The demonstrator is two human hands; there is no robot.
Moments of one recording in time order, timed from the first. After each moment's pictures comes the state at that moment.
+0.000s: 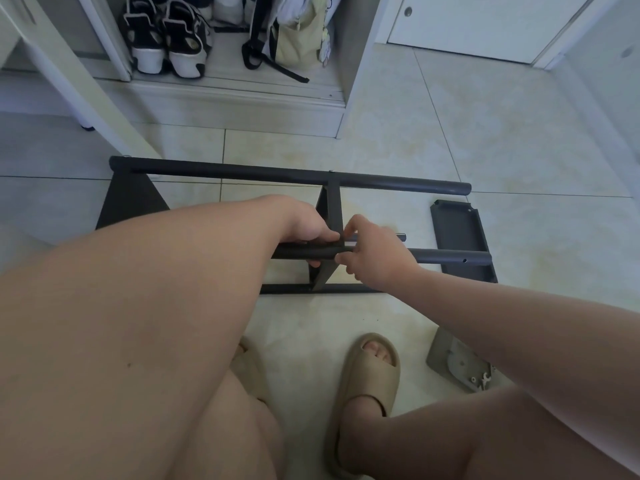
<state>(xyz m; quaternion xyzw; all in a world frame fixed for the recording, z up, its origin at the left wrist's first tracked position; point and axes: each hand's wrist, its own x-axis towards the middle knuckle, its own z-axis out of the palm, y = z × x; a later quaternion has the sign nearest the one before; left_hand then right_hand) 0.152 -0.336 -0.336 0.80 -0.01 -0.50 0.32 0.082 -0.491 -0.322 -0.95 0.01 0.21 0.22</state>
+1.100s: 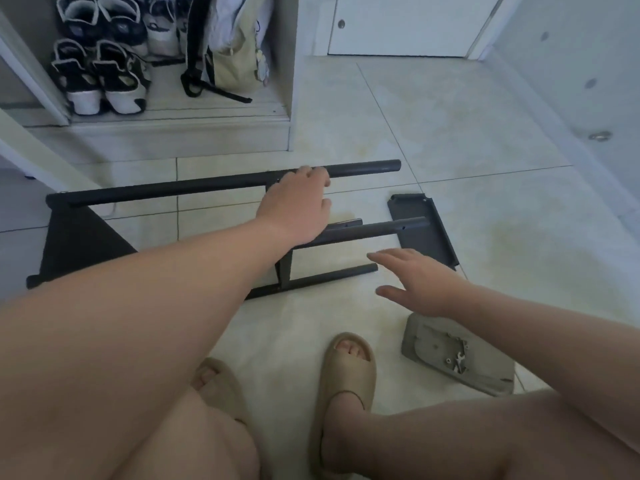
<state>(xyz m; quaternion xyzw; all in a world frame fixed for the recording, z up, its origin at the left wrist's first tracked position) 0.140 -0.413 -0.297 0.95 -0.20 -0.03 0.22 0.031 -0.641 -0.312 -0.96 -0.11 0.25 0.05</state>
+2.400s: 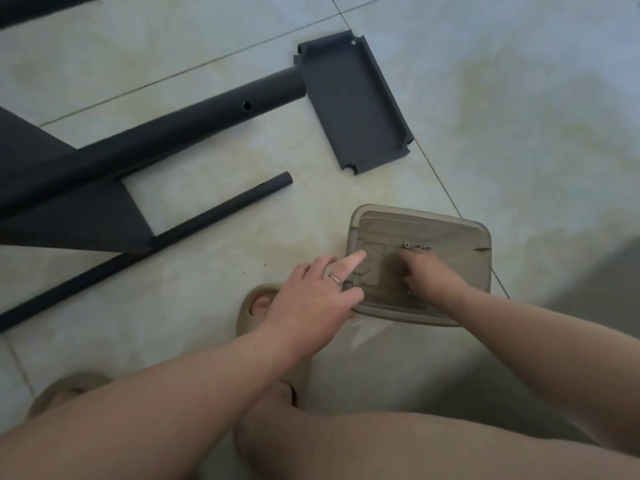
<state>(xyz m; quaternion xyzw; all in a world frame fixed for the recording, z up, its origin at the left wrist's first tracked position) -0.015 -0.597 -0.519 0.84 -0.51 -0.18 0.10 -0.079 -0.854 -0.579 -0.90 0.19 0.37 0.15</state>
